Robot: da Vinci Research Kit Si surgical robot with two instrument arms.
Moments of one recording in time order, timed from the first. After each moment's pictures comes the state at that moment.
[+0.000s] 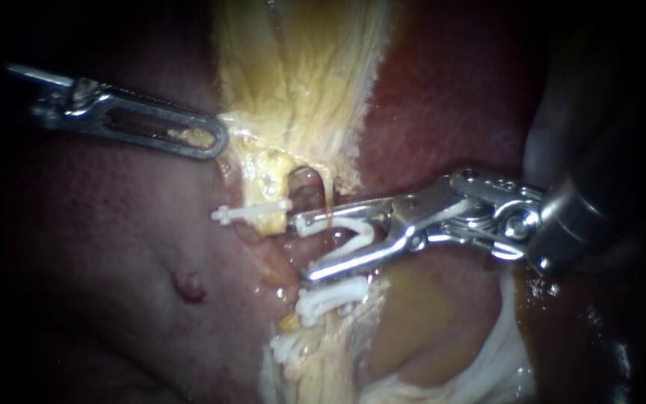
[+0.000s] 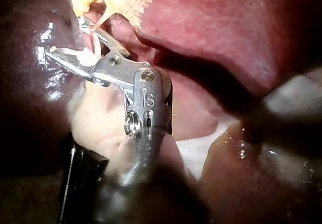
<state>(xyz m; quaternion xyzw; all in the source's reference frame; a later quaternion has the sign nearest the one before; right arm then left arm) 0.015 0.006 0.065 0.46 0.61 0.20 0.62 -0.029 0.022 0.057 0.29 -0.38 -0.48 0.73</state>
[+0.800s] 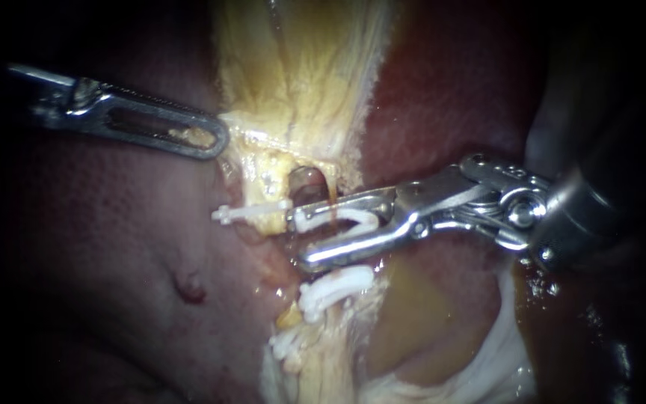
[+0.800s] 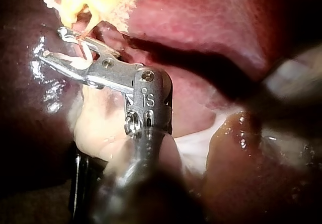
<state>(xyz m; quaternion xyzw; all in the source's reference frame) 0.014 0.007 0.066 0.47 0.61 0.21 0.60 -0.029 0.022 0.057 0.29 -0.38 -0.48 0.73</state>
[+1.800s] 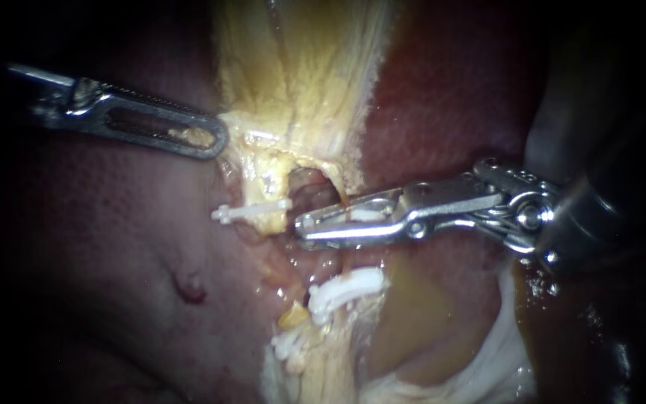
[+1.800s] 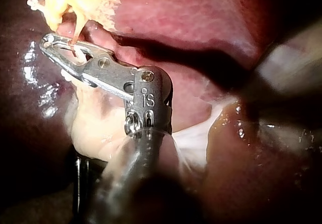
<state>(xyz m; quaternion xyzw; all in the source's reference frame) 0.013 0.006 0.067 0.49 0.59 0.23 0.60 -0.029 0.022 0.057 0.29 -0.38 -0.48 0.73</state>
